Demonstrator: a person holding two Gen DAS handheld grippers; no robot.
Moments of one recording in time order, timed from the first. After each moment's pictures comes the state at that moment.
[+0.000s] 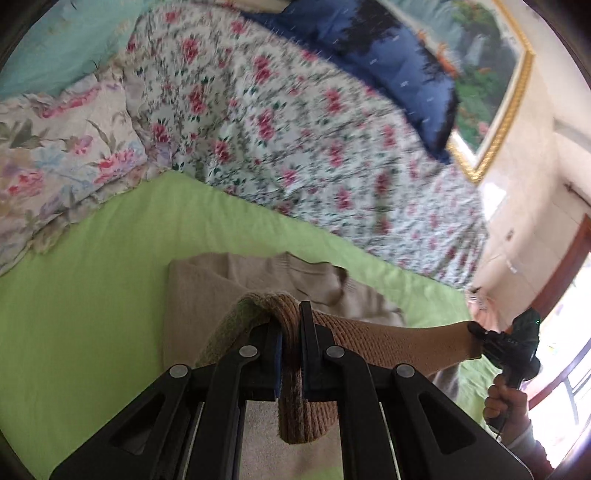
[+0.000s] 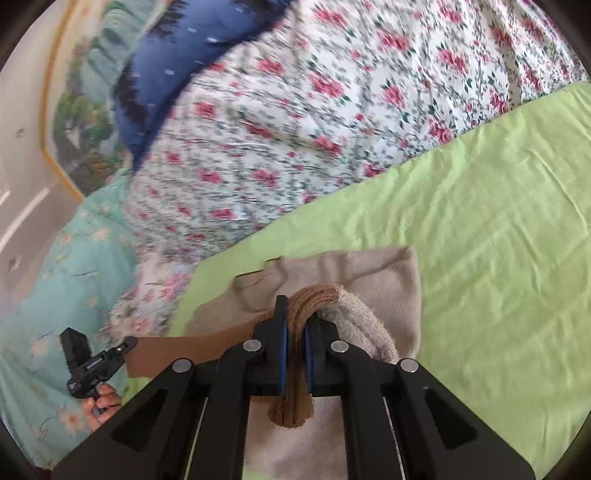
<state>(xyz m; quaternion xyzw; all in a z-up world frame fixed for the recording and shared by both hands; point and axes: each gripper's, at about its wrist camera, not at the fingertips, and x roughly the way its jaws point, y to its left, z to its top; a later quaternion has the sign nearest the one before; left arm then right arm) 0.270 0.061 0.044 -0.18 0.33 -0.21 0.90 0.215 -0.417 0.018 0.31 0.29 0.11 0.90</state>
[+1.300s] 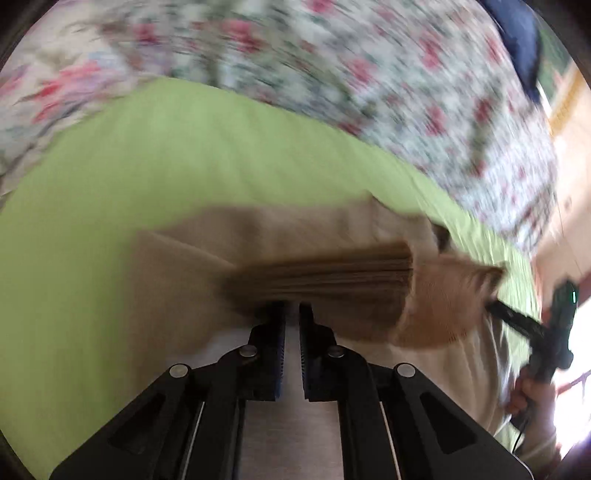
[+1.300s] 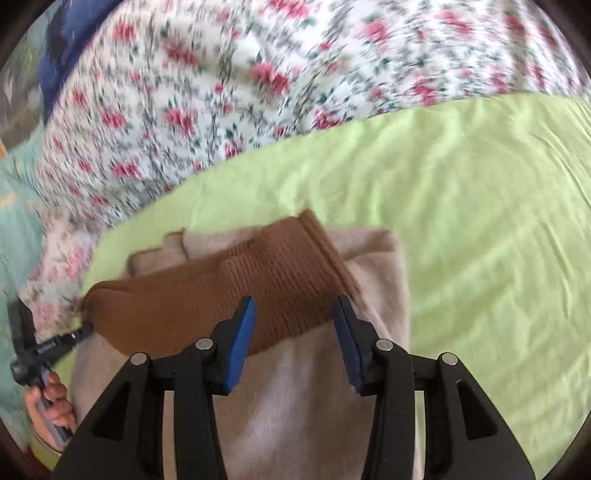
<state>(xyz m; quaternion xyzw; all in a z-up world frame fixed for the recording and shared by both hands) 0.396 0.033 -0.057 -0.14 0.45 -0.15 0.87 0.289 -0.390 -0.044 0.24 0.37 0.00 0.90</state>
